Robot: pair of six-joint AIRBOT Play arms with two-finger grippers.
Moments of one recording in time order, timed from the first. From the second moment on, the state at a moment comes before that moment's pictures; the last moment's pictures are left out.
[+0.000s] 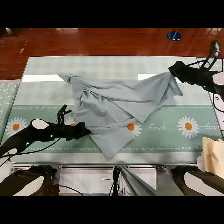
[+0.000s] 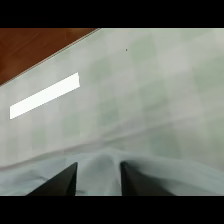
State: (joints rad) left arm -0.19 -1.10 0.31 0.52 -0.78 -1.26; right arm -0.09 -1.20 0.98 -0.84 0.53 1.41
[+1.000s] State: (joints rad) left arm -0.19 -0.99 0.31 0.50 -0.86 -1.25; right arm -0.67 -1.48 1.03 -0.74 1.00 1.15
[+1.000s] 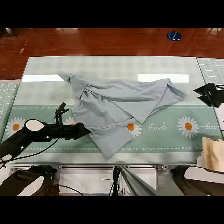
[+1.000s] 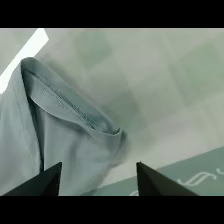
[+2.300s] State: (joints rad) left arm 0.23 -0.77 1.20 0.47 -1.08 -1.22; right arm -0.52 -1.09 1.31 -0.50 1.01 1.15
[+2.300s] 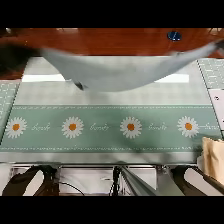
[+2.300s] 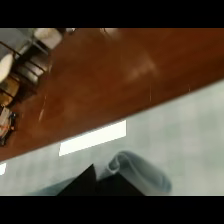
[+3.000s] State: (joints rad) left arm 0.57 -0.68 2.04 0.79 -1.32 -1.38; right arm -0.53 -0.71 1.97 -0.97 1.10 1.51
